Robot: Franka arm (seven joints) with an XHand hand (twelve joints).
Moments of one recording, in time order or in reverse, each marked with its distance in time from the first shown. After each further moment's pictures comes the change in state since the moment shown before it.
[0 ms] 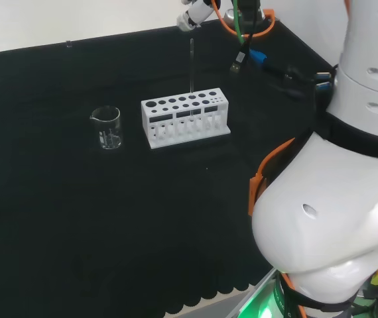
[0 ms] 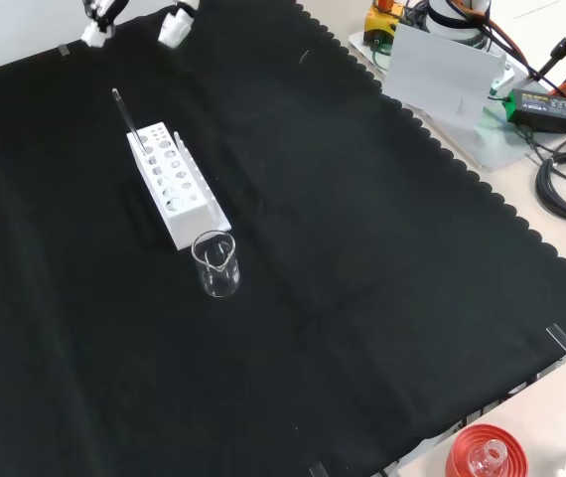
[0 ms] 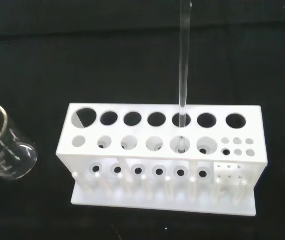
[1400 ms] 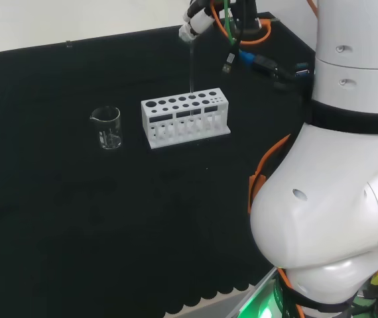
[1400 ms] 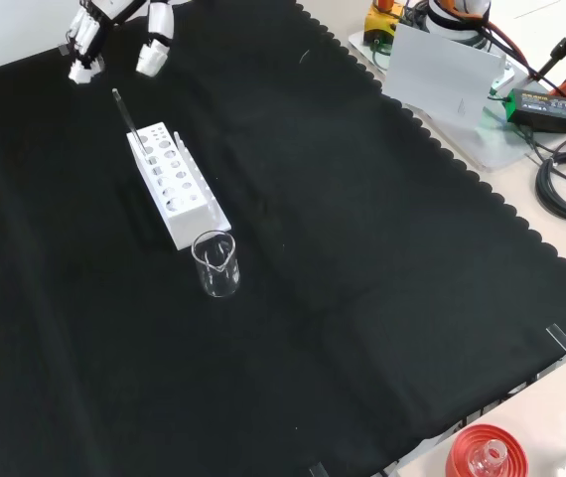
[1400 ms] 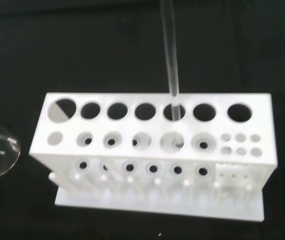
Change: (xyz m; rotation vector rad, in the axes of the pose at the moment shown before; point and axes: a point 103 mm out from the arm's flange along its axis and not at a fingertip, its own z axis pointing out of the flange) arm -0.022 0.048 0.029 0.070 0.040 -0.032
